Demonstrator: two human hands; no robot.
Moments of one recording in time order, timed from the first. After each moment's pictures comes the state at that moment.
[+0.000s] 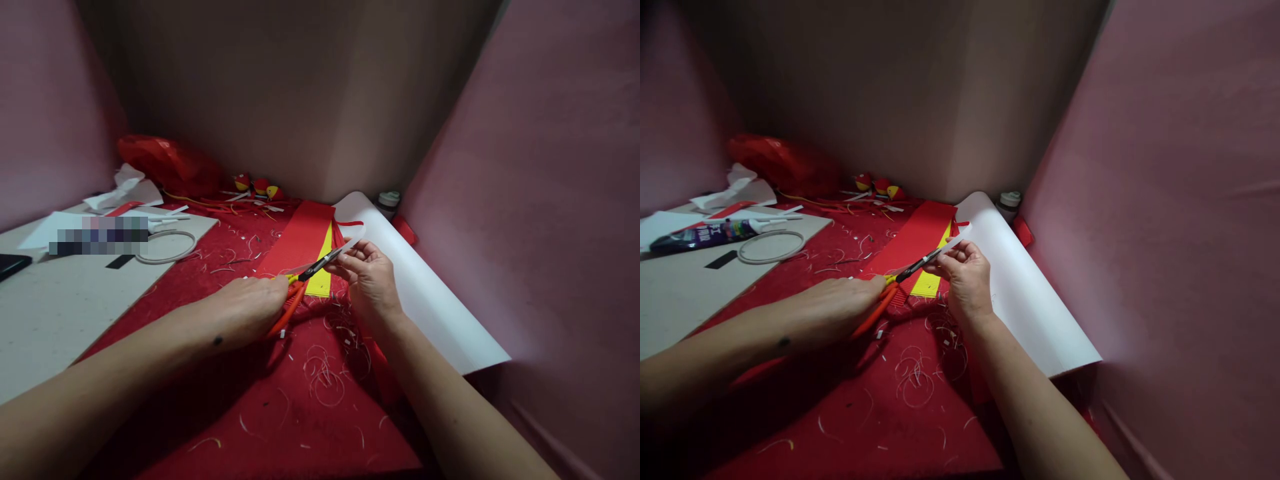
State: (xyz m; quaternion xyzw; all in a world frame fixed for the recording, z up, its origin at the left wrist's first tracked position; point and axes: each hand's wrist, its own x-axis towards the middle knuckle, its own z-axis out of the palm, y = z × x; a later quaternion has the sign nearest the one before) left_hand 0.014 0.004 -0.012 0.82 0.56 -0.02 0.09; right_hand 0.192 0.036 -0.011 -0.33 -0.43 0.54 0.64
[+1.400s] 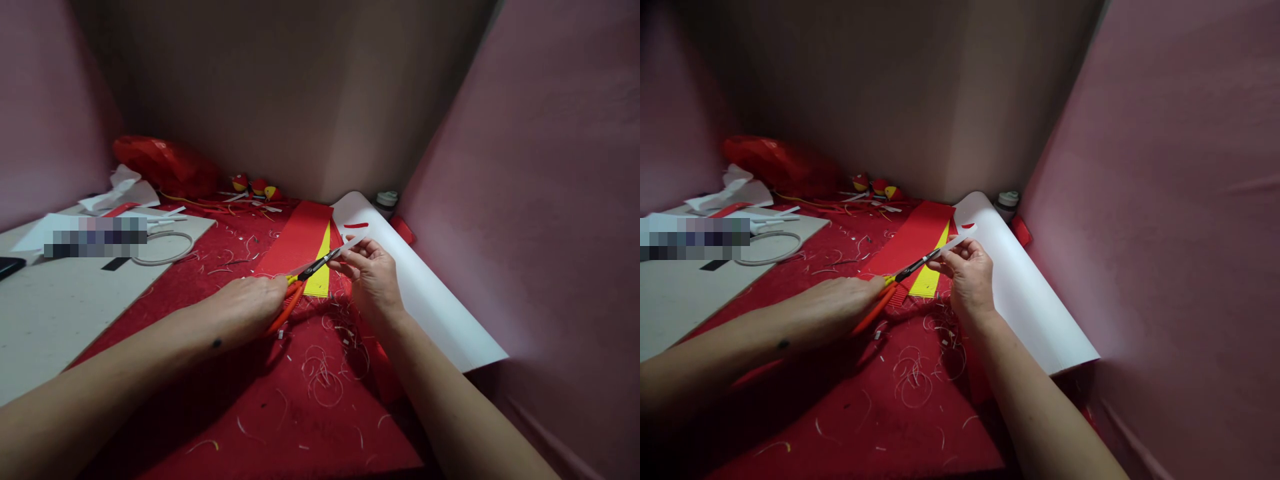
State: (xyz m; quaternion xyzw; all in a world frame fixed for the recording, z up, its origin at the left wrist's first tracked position) left_hand 0.021 0.001 -0.002 0.83 0.54 -0.06 0.06; right_hand 0.196 0.039 -0.009 -0.34 -0.44 0.52 0.65
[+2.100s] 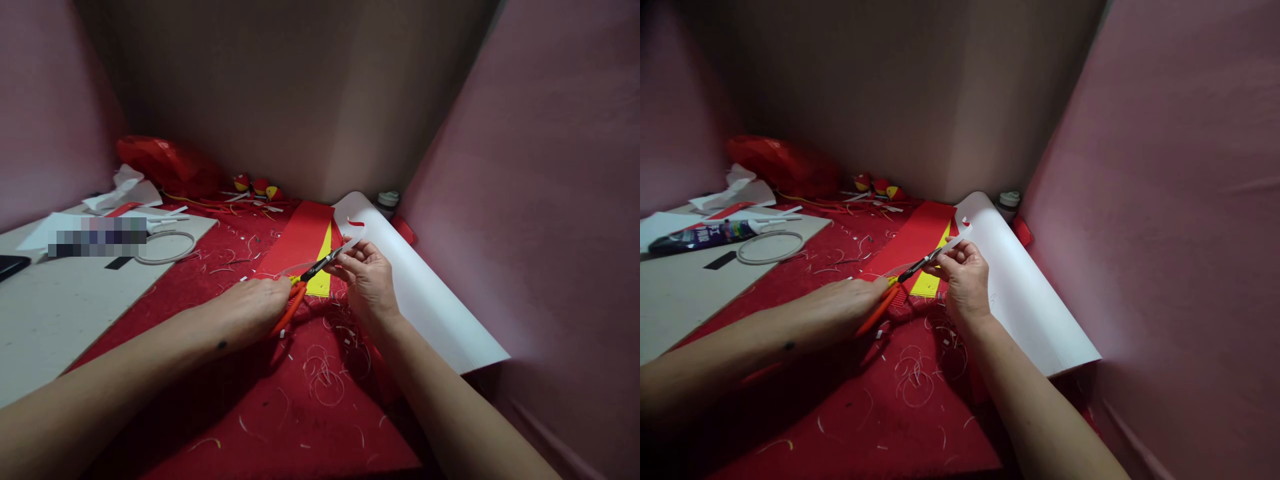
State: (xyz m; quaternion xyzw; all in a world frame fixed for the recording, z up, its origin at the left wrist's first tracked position) left_hand 0.021 0.003 -0.014 0.83 0.55 -0.02 0.08; right_hand 0.189 0.034 -0.015 -0.32 -0.43 0.54 0.65
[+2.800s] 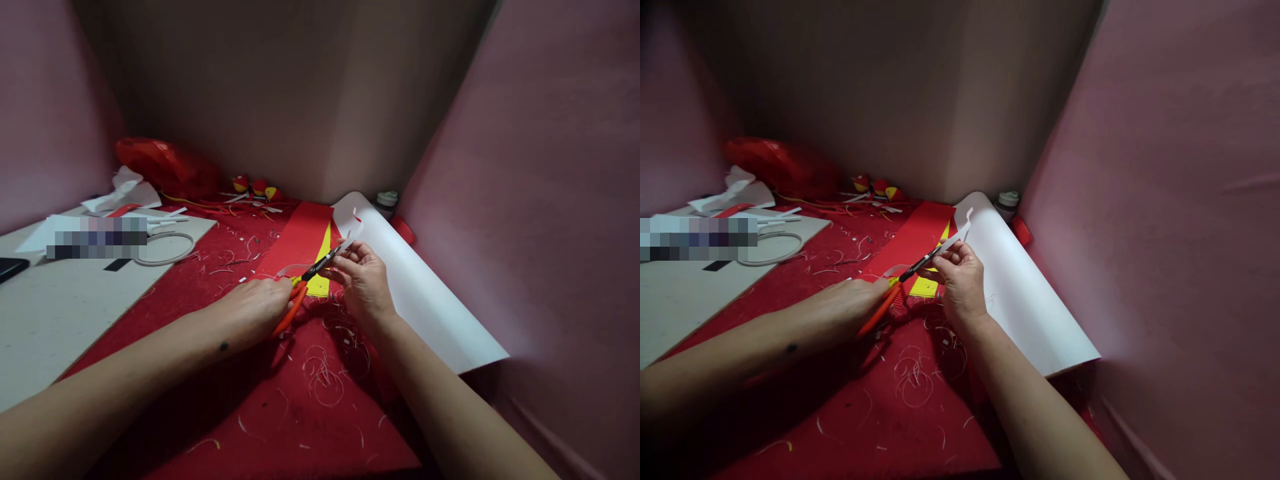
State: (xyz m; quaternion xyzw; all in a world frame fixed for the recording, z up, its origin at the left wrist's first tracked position) left_hand 0.025 0.006 -0.018 0.82 0.56 -0.01 0.08; right_hand 0.188 0.034 -0.019 -0.31 -0.45 0.55 0.63
